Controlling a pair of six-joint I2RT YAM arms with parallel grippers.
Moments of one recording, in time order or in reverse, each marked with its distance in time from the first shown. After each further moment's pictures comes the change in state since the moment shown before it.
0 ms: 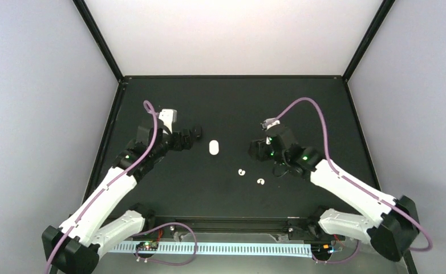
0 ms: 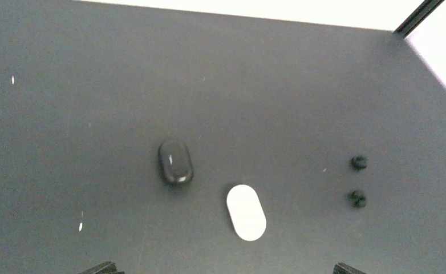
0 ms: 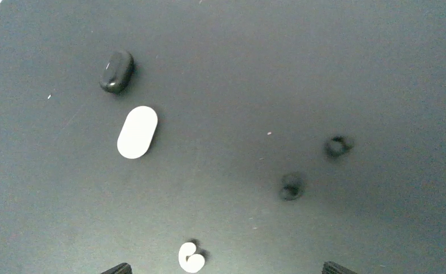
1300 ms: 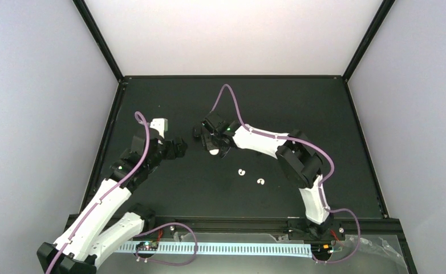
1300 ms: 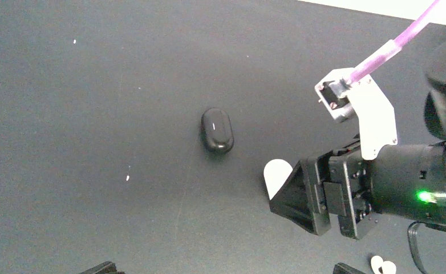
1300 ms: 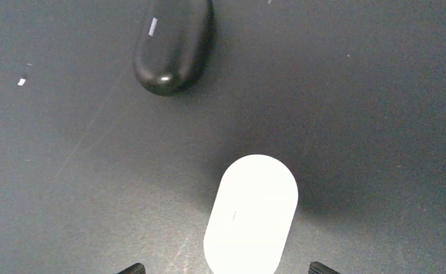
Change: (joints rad) left arm 0.000 -0.122 -0.066 -0.144 -0.111 -0.059; right arm 0.163 0.981 0.682 0.001 -0.096 0.128
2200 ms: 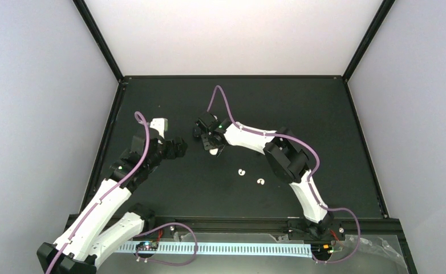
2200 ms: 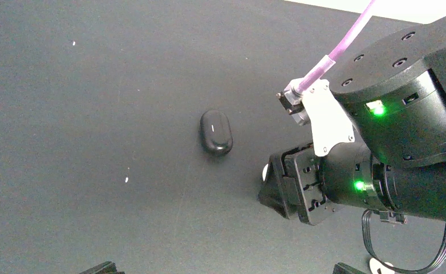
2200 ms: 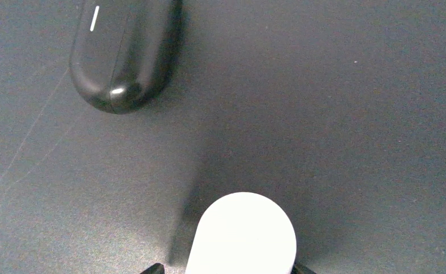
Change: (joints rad) left arm 0.000 0.000 0.000 0.006 0.001 0.000; right arm 0.000 0.169 0.177 -0.125 0.065 -0.019
